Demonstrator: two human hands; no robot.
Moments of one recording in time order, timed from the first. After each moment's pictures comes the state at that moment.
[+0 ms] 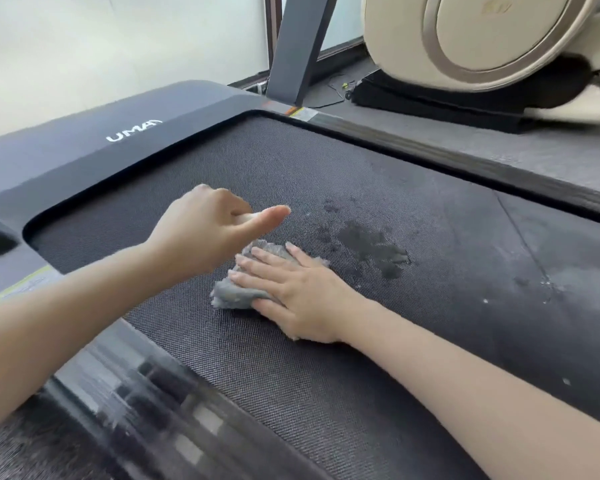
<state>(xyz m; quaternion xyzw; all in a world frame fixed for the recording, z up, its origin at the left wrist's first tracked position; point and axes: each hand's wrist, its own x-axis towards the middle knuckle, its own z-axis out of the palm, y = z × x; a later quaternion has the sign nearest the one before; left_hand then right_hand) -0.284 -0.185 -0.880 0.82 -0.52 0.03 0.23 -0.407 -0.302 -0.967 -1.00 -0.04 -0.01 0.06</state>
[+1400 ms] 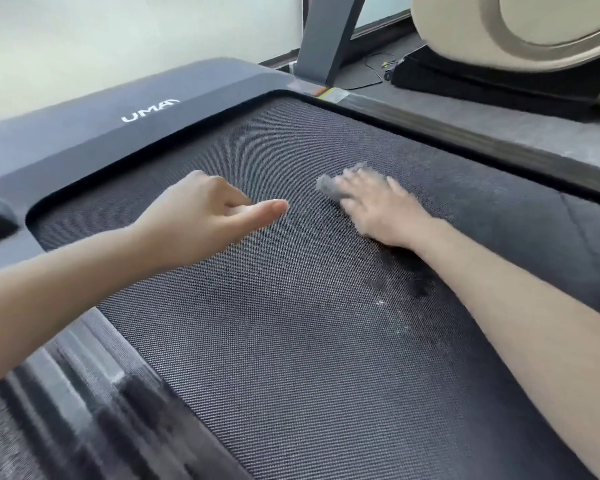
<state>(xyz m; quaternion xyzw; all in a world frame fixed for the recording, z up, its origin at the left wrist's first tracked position) -0.268 -0.192 -0.881 0.84 -0.48 -0.05 0.23 -0.352 -0.460 -0.970 -0.98 0.17 -0.01 0.04</state>
